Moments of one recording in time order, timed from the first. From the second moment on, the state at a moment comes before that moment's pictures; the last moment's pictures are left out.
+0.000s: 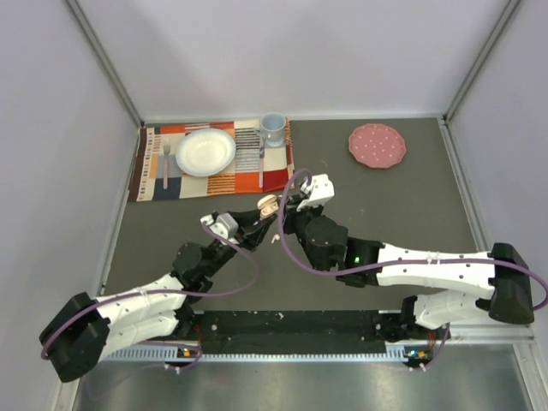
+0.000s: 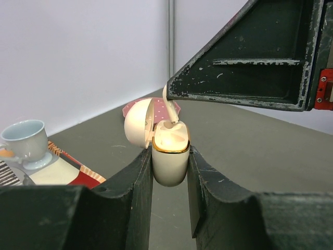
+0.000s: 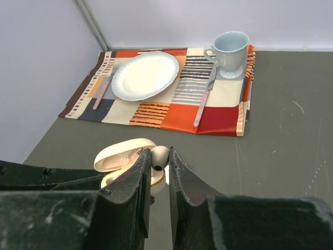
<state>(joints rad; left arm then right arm) -0.82 0.91 0.20 1.09 0.07 -0.02 1.31 1.26 0.95 0.26 0.91 0.29</state>
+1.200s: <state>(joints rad) -0.82 0.90 0.20 1.06 0.07 -0.04 1.31 1.26 0.92 0.34 0.92 0.26</state>
